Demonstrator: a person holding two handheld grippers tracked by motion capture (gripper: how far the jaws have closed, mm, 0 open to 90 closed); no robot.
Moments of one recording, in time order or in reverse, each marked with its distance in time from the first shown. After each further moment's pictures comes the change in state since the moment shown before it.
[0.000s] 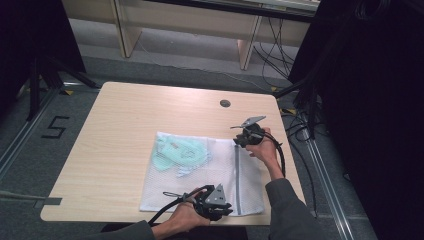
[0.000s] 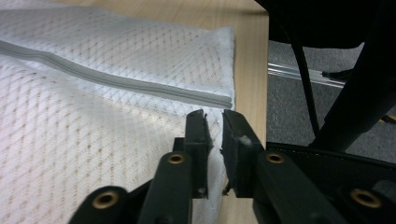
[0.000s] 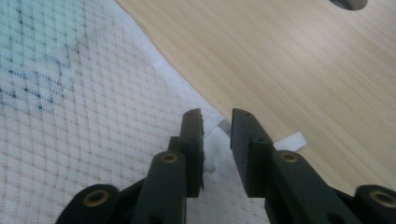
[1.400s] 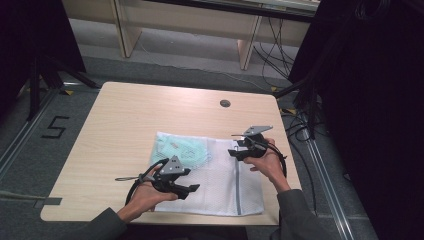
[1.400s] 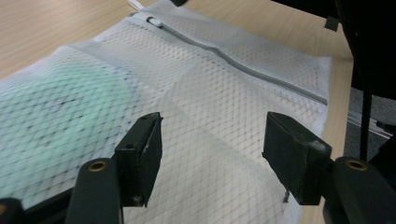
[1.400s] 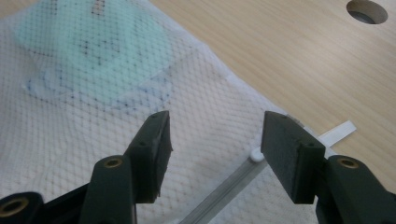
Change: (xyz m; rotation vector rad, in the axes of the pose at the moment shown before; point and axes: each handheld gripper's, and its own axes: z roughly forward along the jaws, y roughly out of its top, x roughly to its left) left arm 0.059 -0.020 -0.105 -0.083 0.232 -0.172; right arm 0.049 -0.009 -0.047 -0.106 0.077 0.076
